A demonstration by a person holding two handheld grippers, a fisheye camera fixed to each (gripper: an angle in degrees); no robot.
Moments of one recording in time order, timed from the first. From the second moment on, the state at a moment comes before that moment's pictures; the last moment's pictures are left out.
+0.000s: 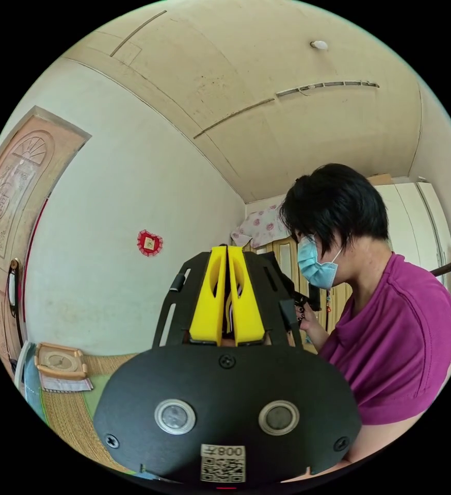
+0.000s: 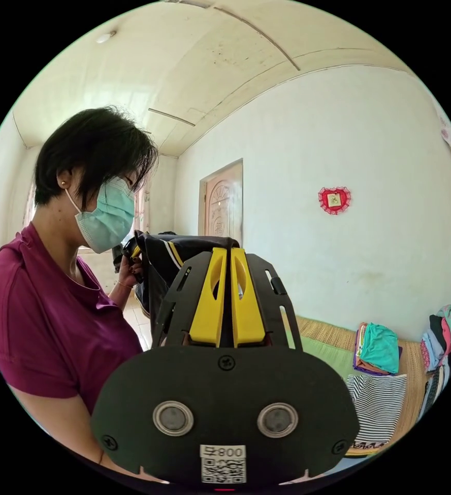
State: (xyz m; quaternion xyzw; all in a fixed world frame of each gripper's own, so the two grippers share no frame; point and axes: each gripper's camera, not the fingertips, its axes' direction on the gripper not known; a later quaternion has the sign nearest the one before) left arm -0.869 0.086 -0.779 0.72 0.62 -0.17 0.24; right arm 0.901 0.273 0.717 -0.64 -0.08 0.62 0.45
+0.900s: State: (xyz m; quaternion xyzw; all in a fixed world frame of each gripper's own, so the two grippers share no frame) left arm -0.562 -0.607 -0.645 0.28 0.76 -0.17 0.56; right arm 0.389 0.711 0.370 -0.81 -0.08 0.59 -0.03
